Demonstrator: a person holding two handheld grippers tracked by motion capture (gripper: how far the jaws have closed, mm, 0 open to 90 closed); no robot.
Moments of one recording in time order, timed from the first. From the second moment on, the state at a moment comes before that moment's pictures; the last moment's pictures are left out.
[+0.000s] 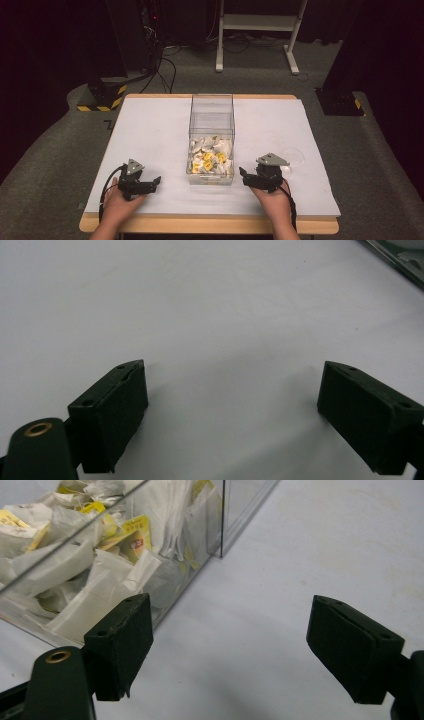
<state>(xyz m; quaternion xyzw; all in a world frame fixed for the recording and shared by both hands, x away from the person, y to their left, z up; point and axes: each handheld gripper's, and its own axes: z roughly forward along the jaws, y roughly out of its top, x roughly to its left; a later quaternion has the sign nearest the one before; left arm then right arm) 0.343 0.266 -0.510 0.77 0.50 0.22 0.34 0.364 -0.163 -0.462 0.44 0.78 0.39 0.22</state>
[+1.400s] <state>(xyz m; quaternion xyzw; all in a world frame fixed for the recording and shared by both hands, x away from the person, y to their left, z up) 0.343 0.266 -0.510 0.77 0.50 0.22 0.34 0.351 -0.134 -0.416 0.38 0.78 0.45 0.24</state>
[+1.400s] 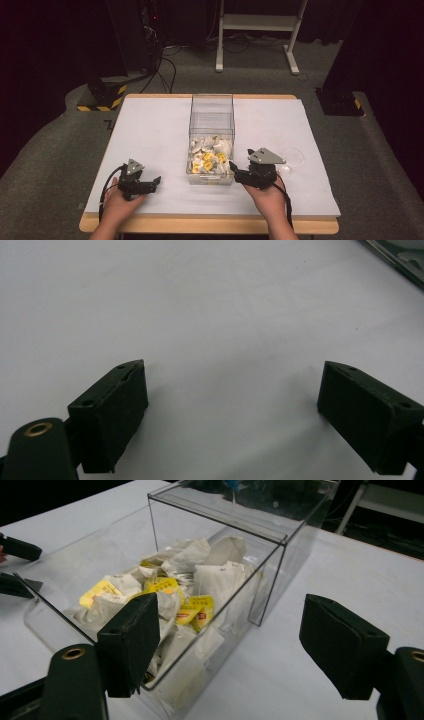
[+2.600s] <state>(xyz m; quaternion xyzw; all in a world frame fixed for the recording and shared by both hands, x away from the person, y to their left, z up) 0.343 0.266 -0.510 0.77 0.50 0.22 0.34 0.380 -0.078 -0.429 0.35 0.82 0.42 0.18</state>
